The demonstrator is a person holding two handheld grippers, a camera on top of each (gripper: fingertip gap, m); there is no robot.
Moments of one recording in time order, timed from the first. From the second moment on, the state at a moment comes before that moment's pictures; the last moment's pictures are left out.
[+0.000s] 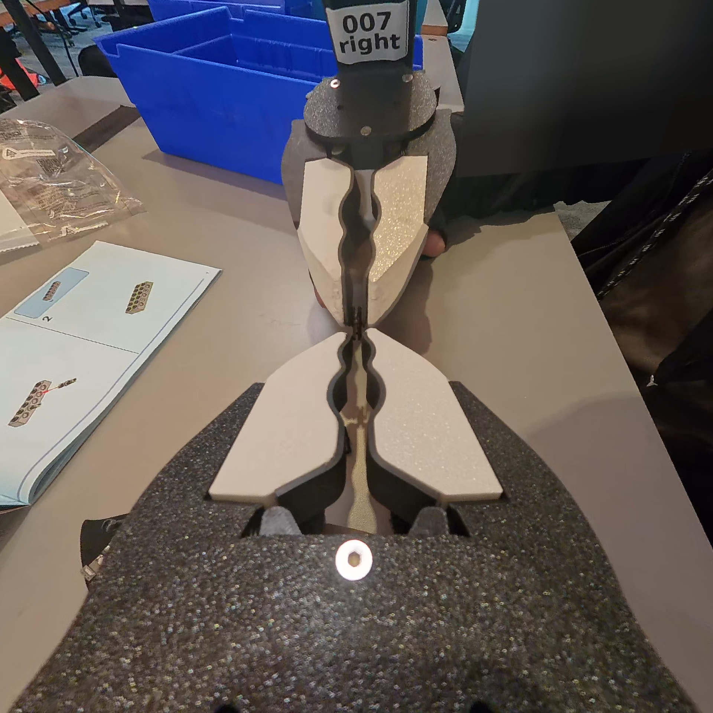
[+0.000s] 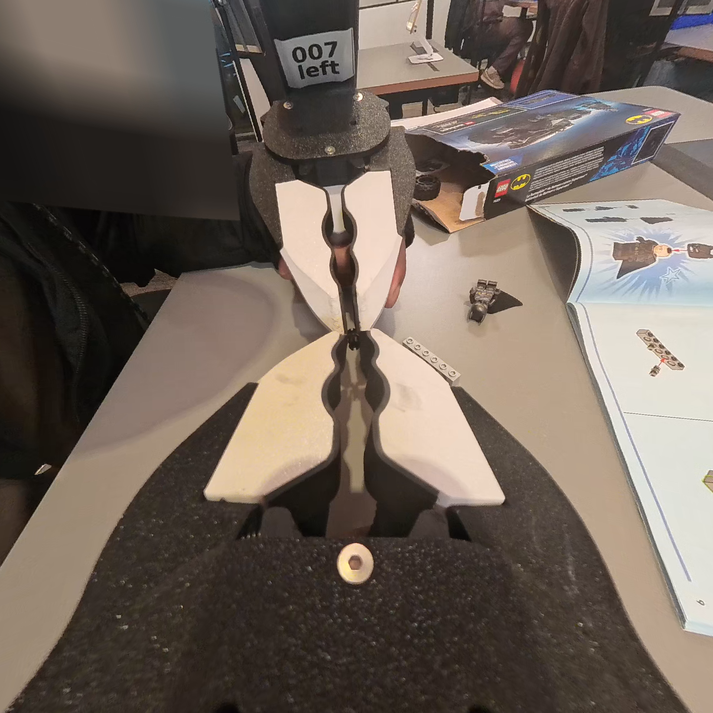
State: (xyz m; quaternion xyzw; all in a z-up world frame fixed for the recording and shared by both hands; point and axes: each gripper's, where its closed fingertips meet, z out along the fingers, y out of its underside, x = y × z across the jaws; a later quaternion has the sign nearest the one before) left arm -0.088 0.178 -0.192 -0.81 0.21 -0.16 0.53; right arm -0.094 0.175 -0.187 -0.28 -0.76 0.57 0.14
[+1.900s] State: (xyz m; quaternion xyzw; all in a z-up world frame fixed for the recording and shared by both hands) left arm -0.140 0.203 -0.219 -0.85 -0.08 -0.19 0.48; right arm -0.135 0.211 -0.210 -0.30 -0.78 0.34 0.44
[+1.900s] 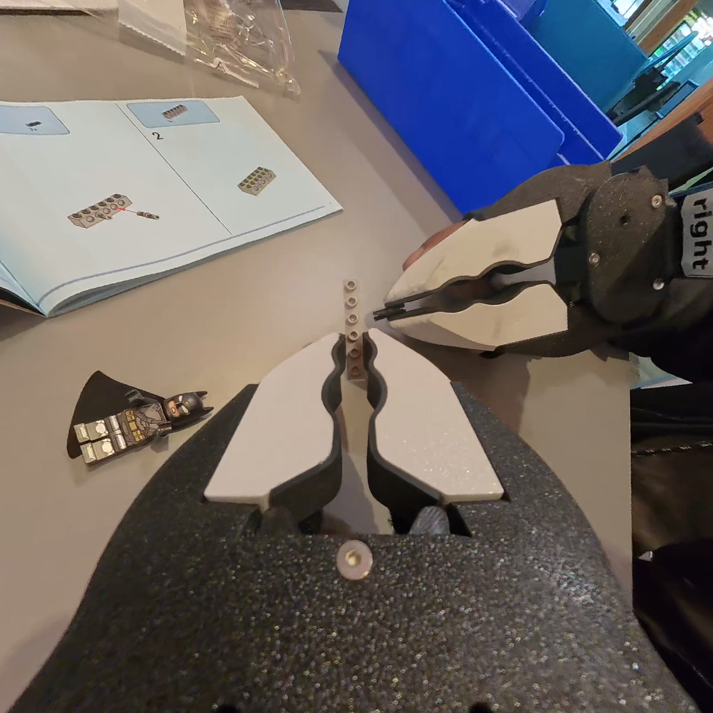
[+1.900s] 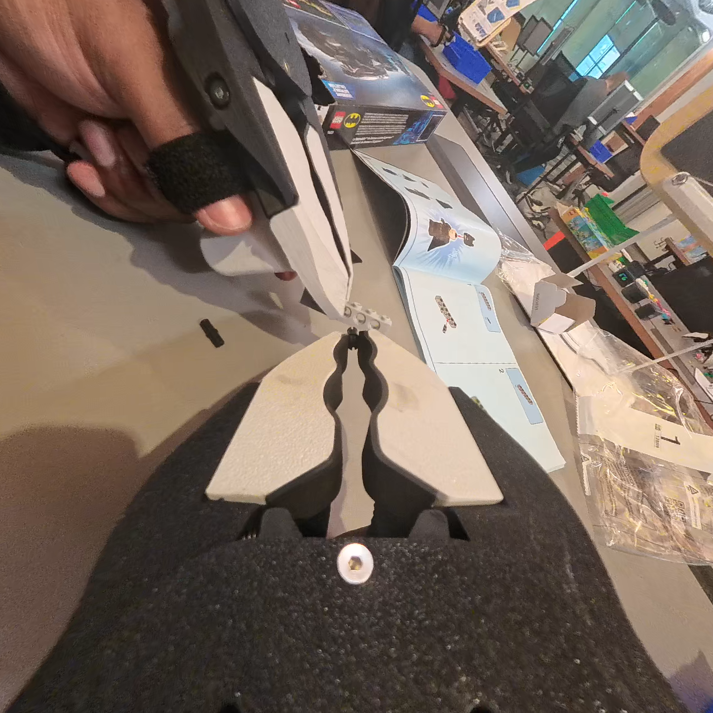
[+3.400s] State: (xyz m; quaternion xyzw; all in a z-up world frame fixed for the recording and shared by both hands) left arm -0.137 0.207 -0.222 -0.86 -0.09 -0.15 0.48; right arm -0.142 0.214 -0.210 -0.33 -0.77 0.30 0.47
